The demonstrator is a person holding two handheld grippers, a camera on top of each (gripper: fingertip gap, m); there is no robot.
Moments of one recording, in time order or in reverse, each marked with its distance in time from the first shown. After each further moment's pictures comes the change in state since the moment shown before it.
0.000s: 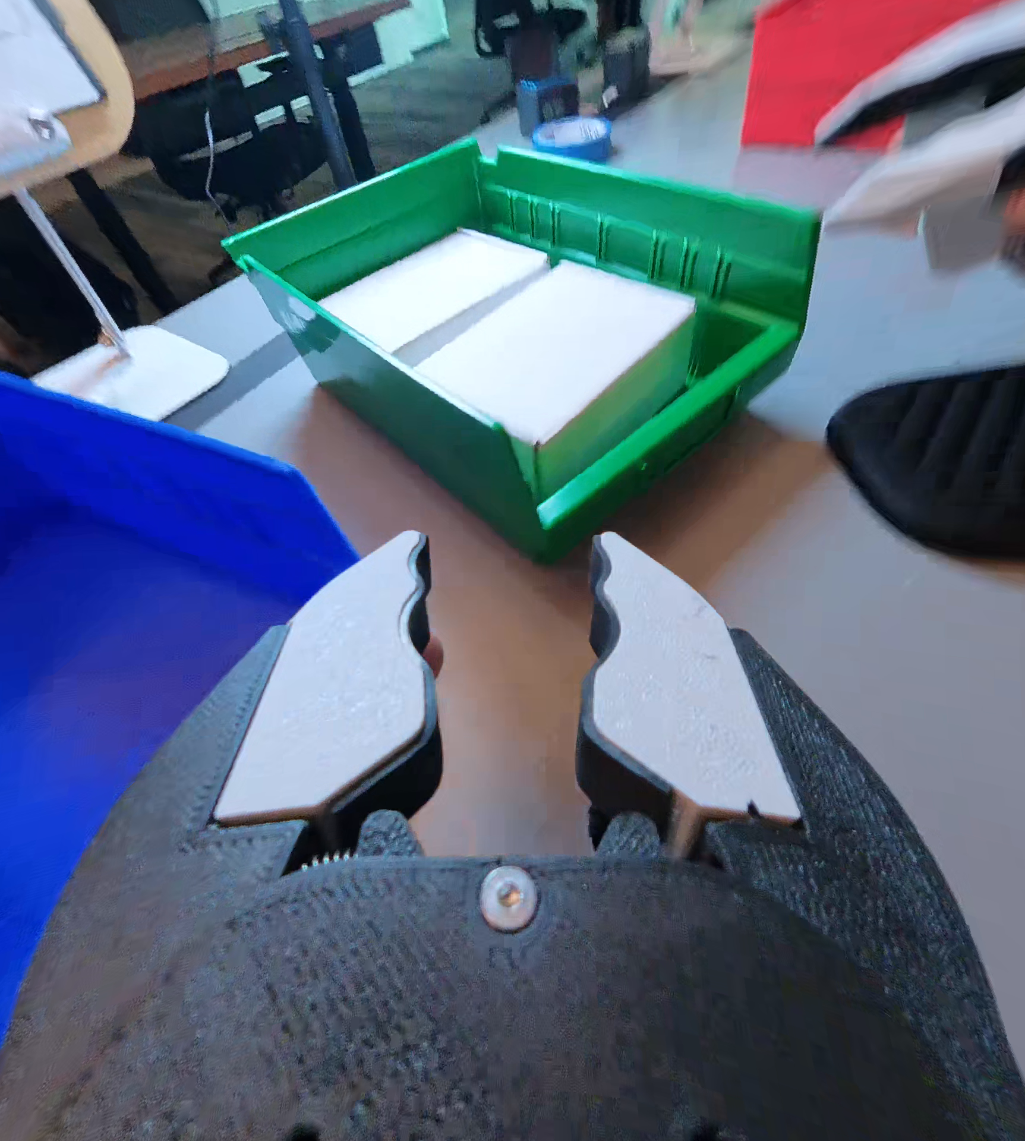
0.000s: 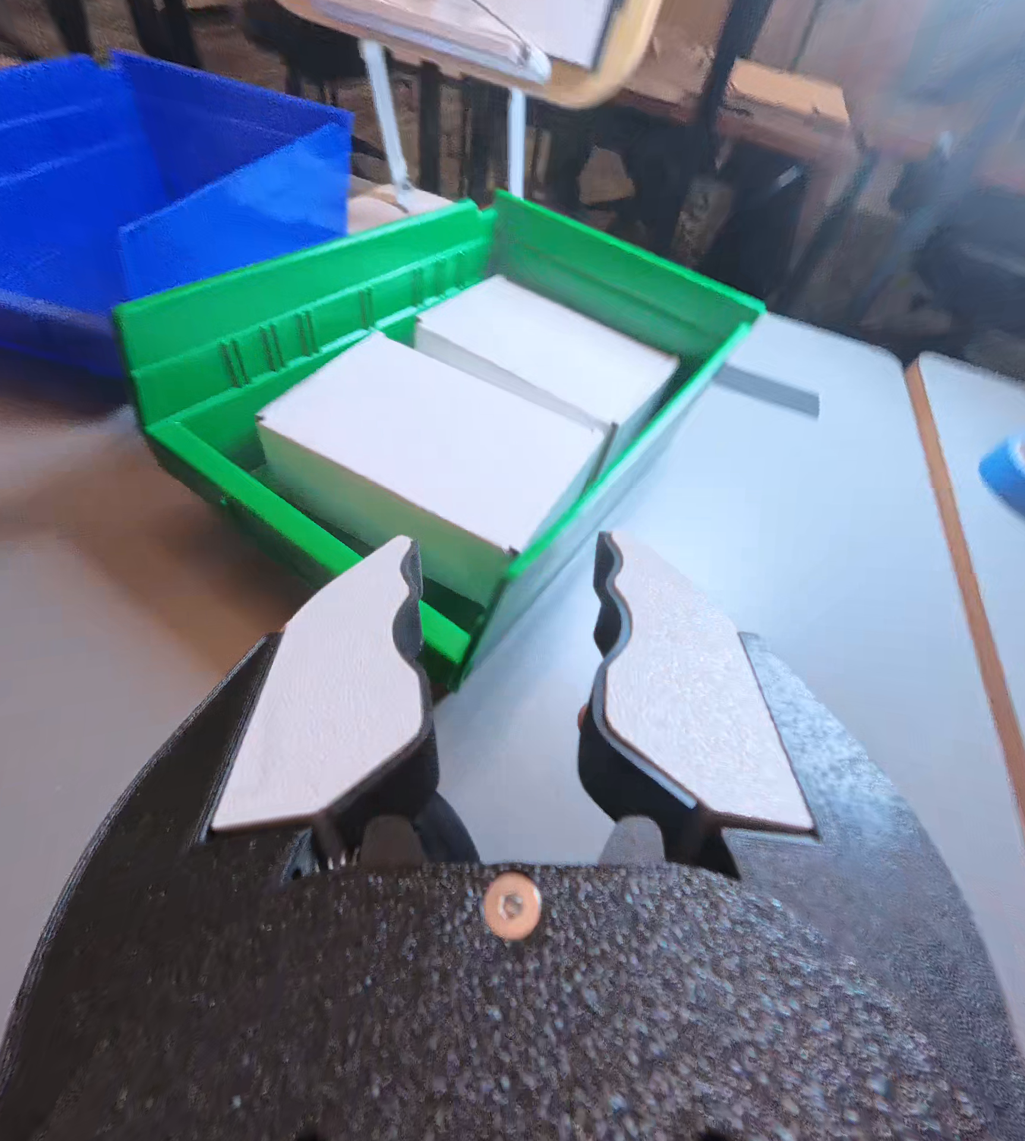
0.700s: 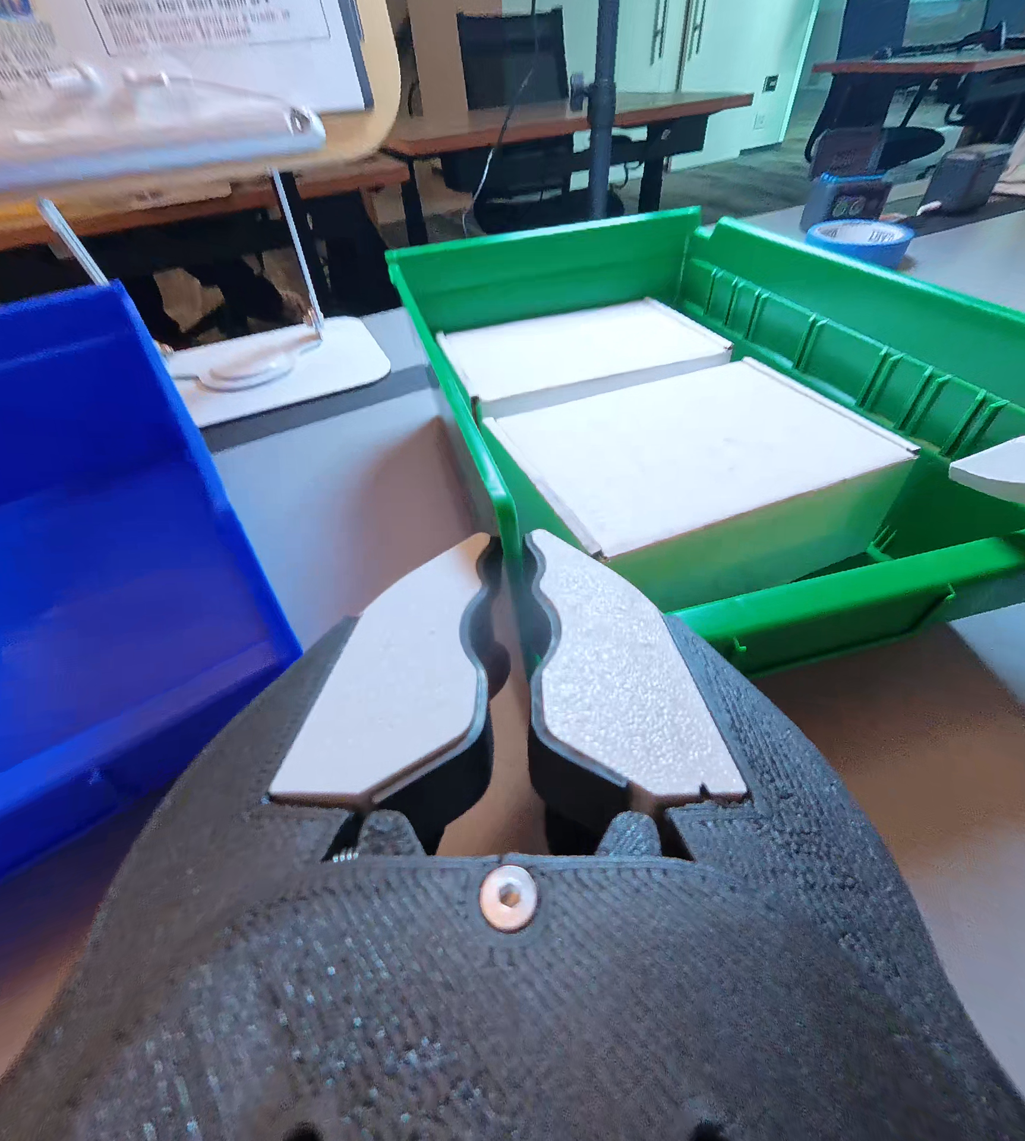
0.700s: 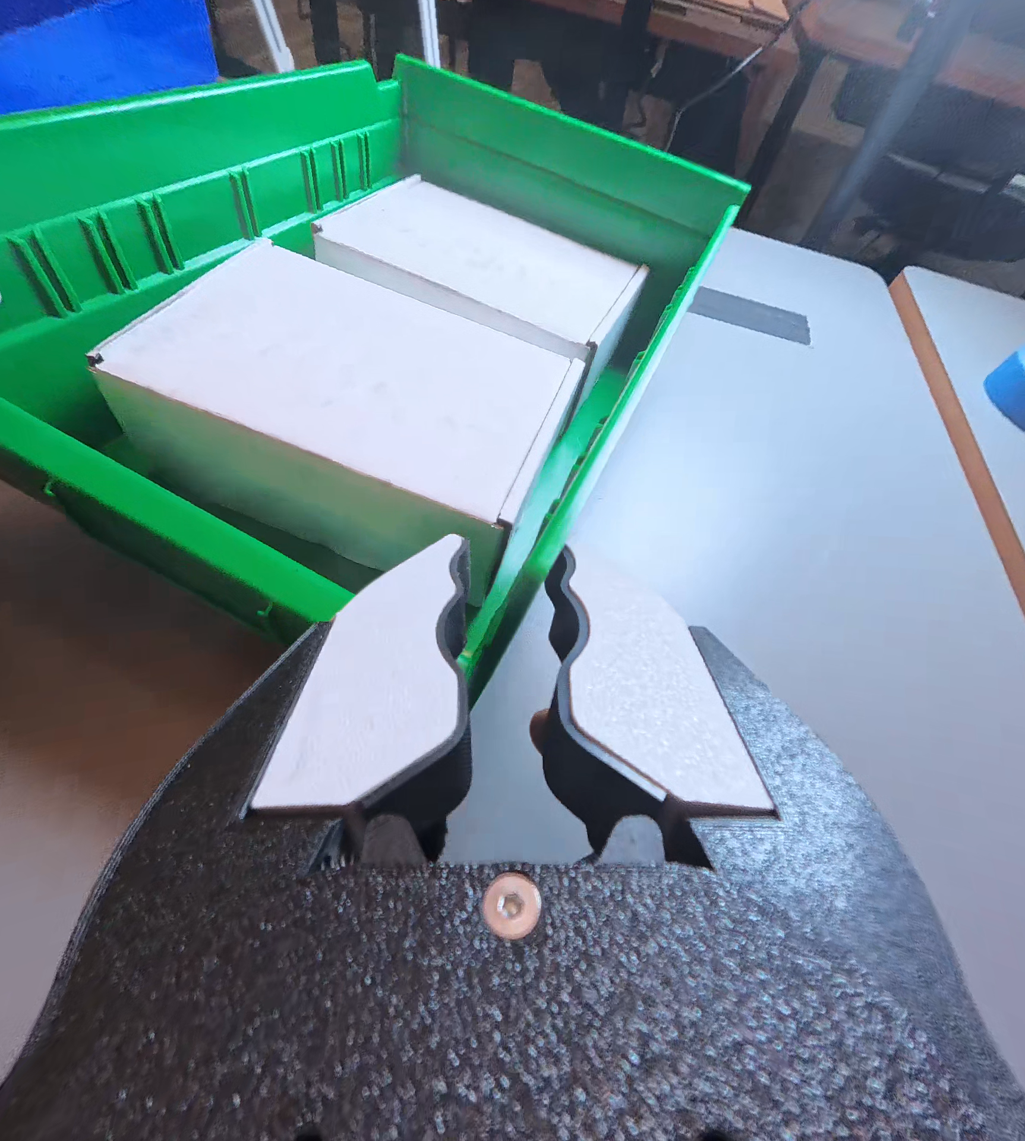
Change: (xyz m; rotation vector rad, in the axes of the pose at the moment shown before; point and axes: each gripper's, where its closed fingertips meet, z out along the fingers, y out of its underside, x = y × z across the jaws) left arm -0.012 -0.010 0.077 0.096 -0.462 -0.180; right arm 0.008 0.031 0.048 -0.071 0.117 0.040
